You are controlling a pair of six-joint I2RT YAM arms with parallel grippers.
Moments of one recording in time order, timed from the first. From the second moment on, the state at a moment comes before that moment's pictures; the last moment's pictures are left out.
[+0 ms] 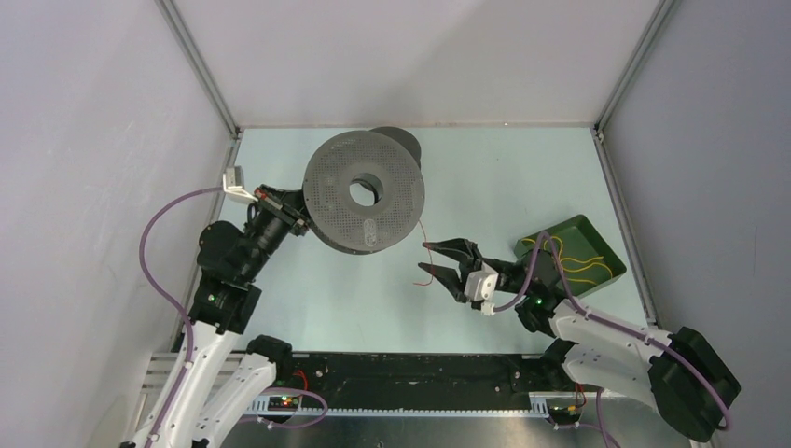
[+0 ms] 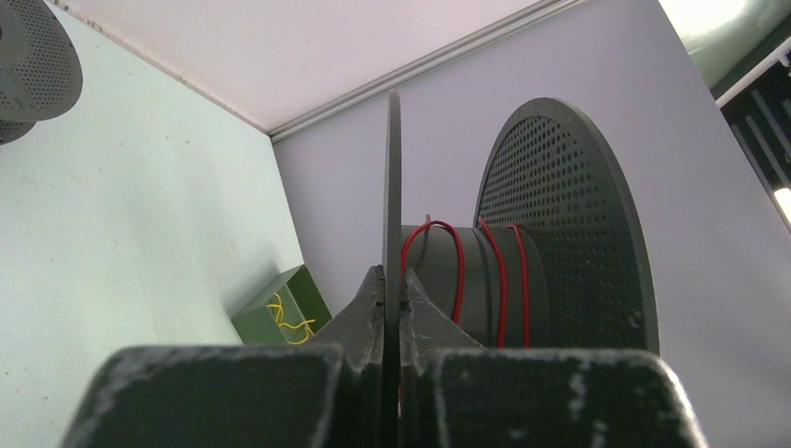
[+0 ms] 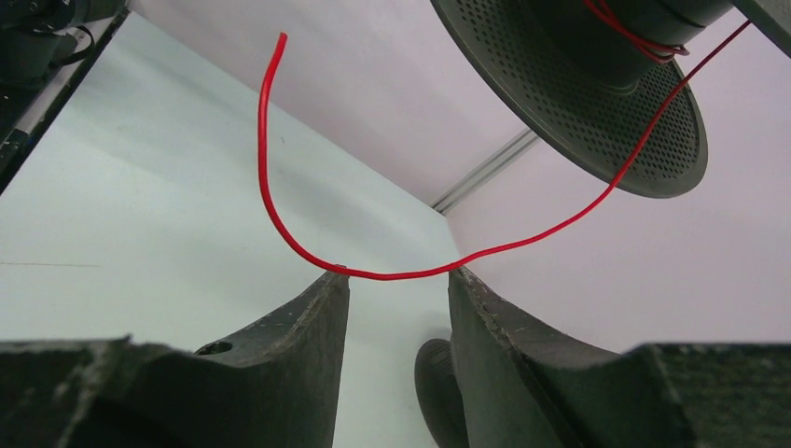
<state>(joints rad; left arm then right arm) -0.30 0.61 0.77 0.00 0.25 -1.21 0.74 0.98 0.34 0.92 -0.71 -0.64</state>
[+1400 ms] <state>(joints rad) -0.28 0.62 0.77 0.00 0.27 -1.23 0.97 0.79 0.34 0.64 -0.43 -0.95</state>
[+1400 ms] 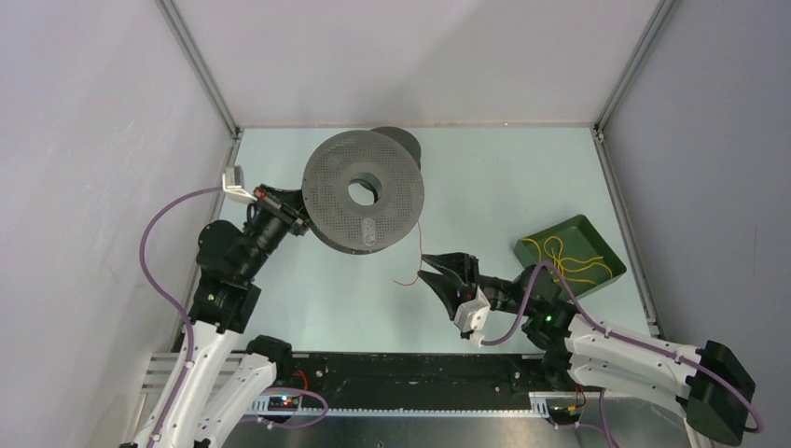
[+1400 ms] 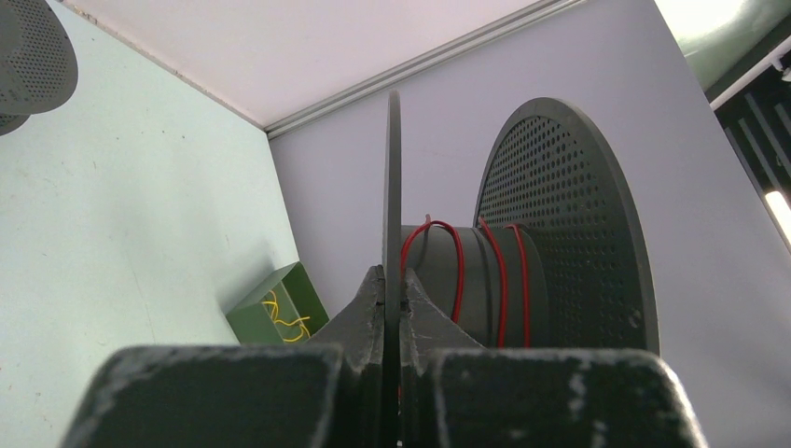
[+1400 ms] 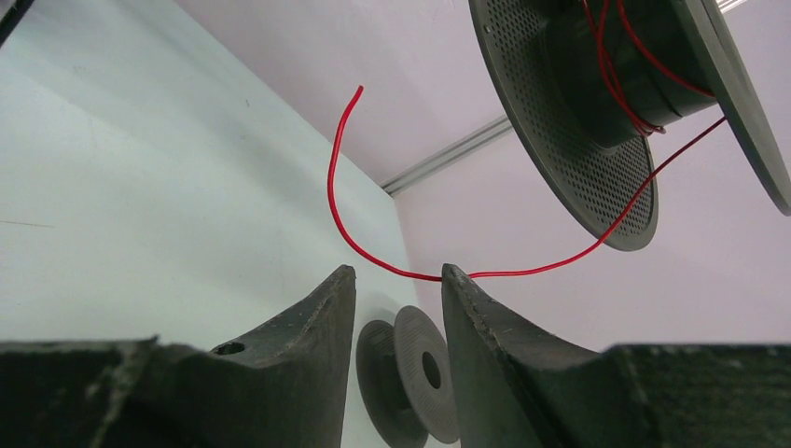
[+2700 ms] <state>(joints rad) -0.24 0.62 0.77 -0.03 0.27 -1.22 1.06 0.76 0.47 0.43 -0.32 -1.04</state>
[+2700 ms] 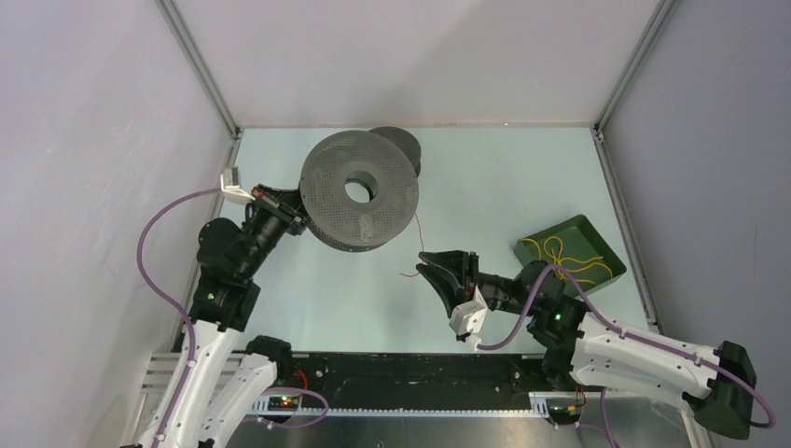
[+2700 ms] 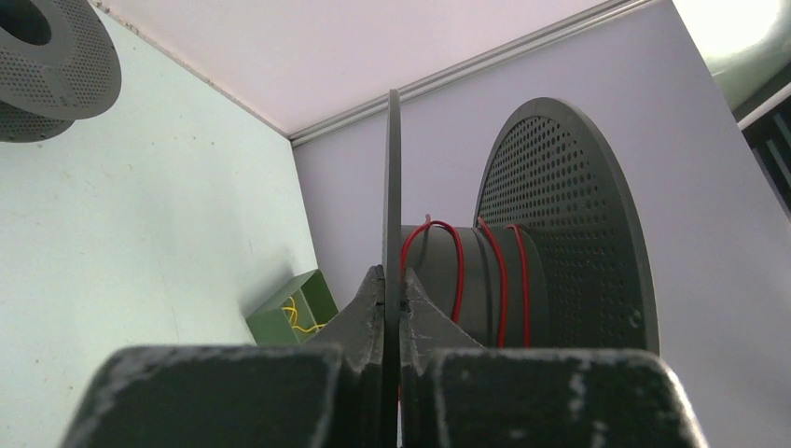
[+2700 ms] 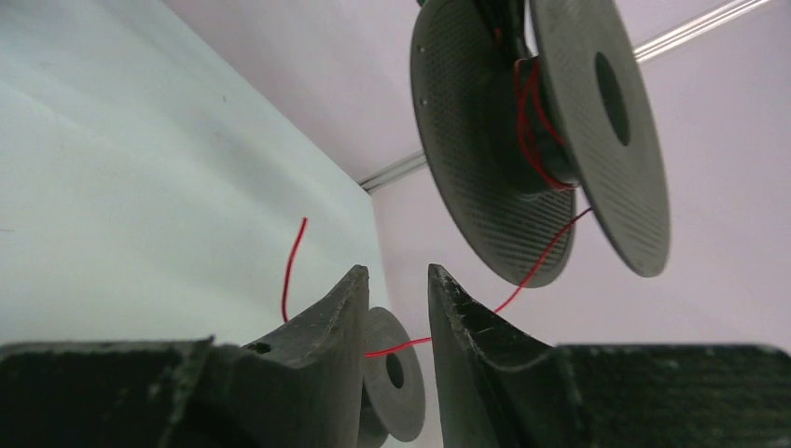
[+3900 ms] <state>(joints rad) -0.23 0.64 0.77 -0.07 0.30 -1.21 1.03 0.83 0.49 0.23 -0.29 -1.12</state>
